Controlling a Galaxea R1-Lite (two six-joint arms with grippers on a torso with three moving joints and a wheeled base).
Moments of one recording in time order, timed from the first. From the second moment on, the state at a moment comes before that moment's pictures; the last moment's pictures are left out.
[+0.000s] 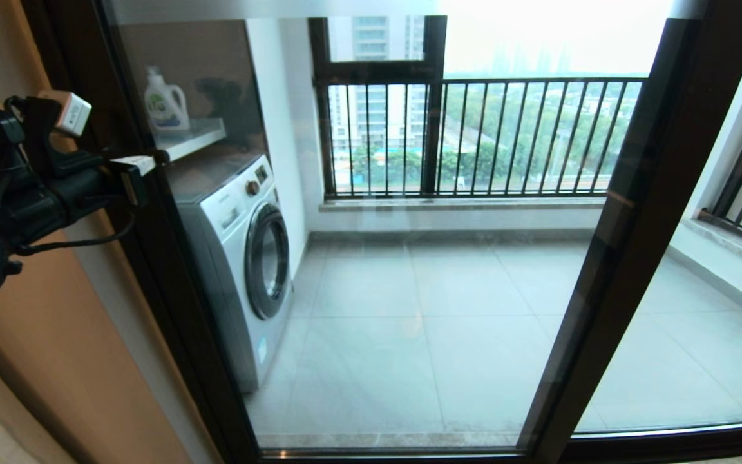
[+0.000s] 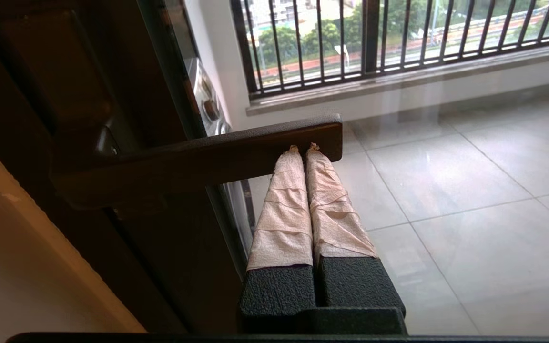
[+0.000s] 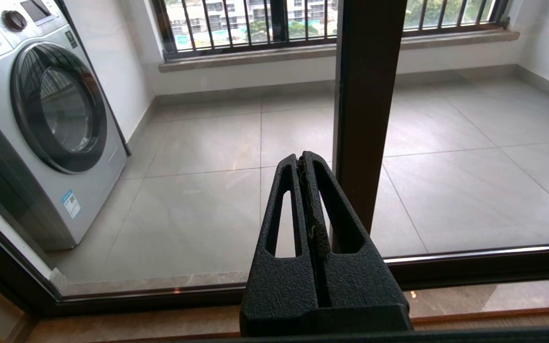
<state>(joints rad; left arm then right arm) 0.12 1.74 -1.08 -0.73 -0.28 0.11 0.00 0.00 0.00 -0.03 -0.01 0.04</state>
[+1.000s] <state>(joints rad) 0.12 1.65 -1.21 -0.60 -0.31 0.11 0.00 0.00 0.00 -0.03 -0.01 0.03</state>
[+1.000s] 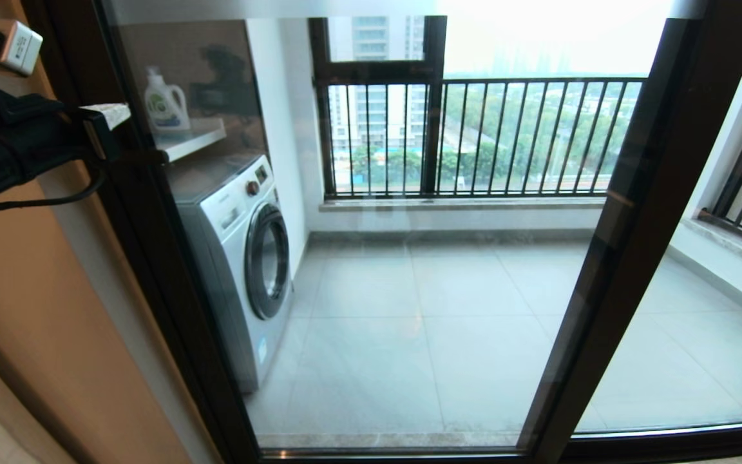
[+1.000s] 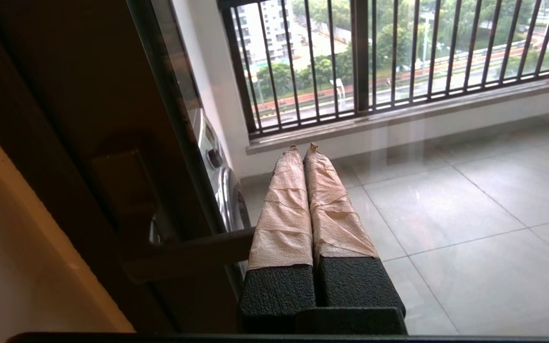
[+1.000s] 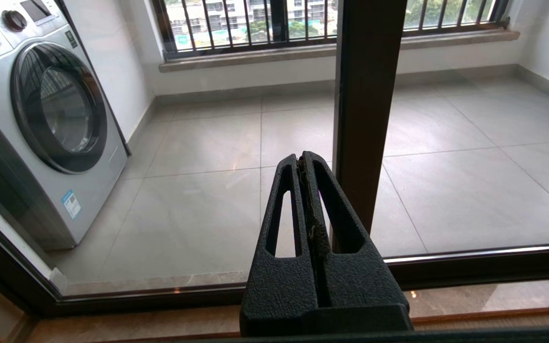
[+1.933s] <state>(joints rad) 0.16 1.85 -1.27 -0.63 -0.30 0.11 0.00 0.00 0.00 -0.03 -0.01 0.04</state>
